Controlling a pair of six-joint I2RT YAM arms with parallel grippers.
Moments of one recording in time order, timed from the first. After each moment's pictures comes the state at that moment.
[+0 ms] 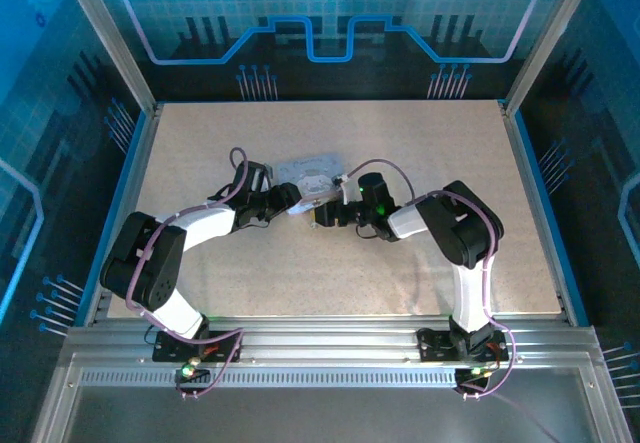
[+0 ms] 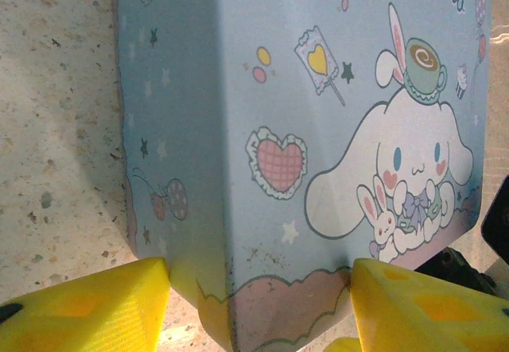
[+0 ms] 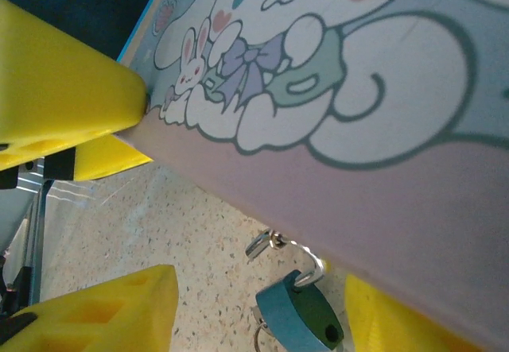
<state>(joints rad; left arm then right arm) -0.32 1.61 0.79 0.02 0.30 -0.85 0.54 2.01 0.86 0.62 -0.63 0.49</state>
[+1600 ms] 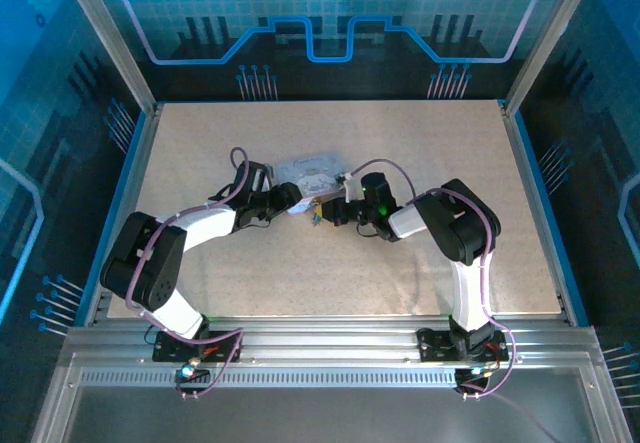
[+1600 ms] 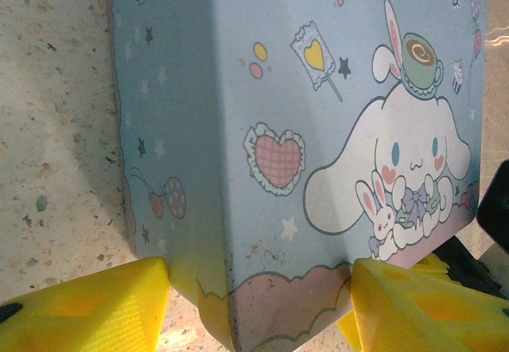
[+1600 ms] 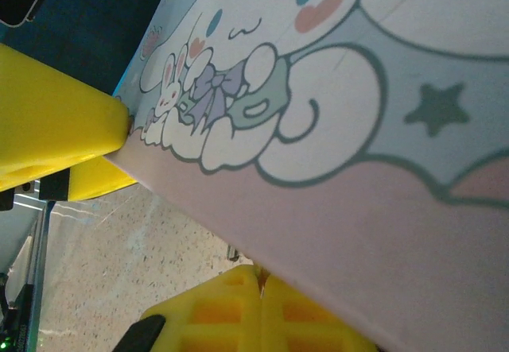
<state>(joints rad) -0.33 1.61 0.79 0.03 0.28 -0.85 0.52 2.04 0.85 0.70 -0.64 0.53</state>
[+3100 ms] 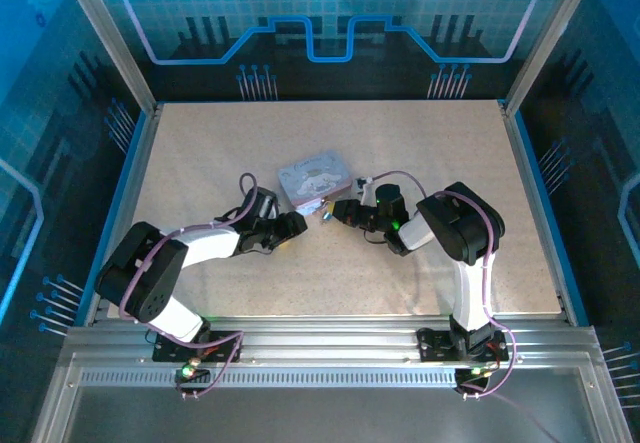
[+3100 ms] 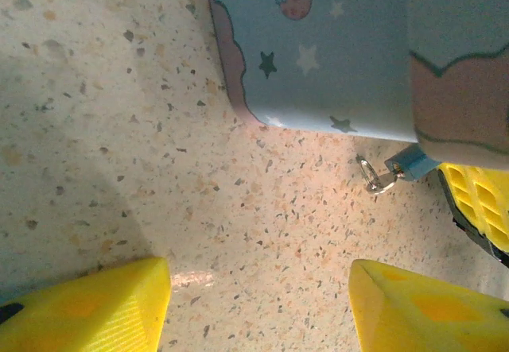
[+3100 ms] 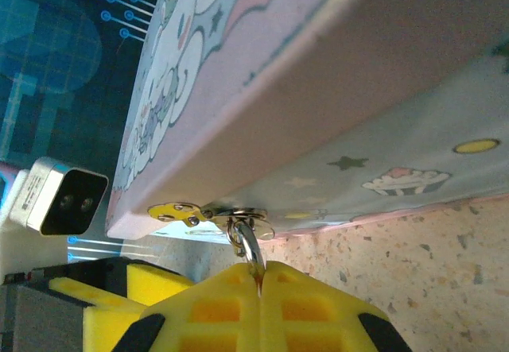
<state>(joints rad) -0.44 1.54 0.62 0.04 0.27 -0.92 0.48 2.02 0.68 0.97 -0.55 0.91</state>
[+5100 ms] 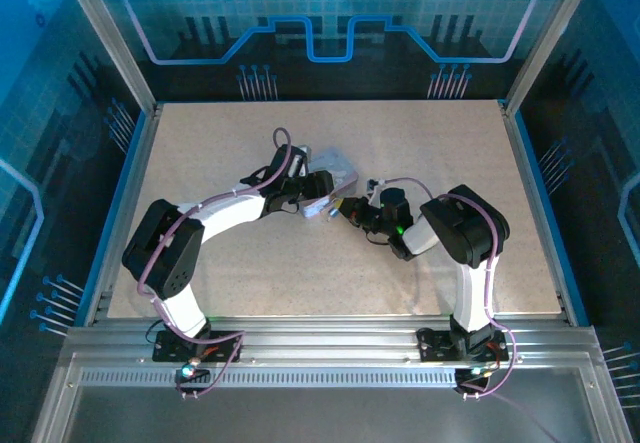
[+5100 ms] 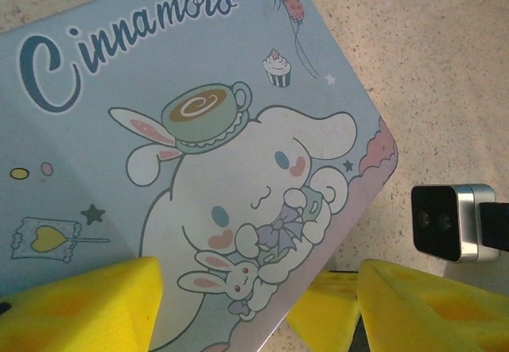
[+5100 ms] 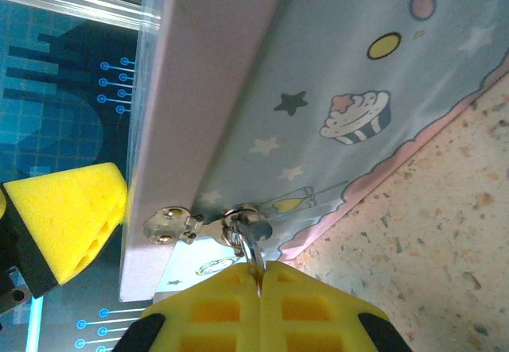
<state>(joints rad) -0.51 1.73 1.08 -0.08 0.10 -0.66 0.48 1.99 0.62 1.01 -0.42 1.13</state>
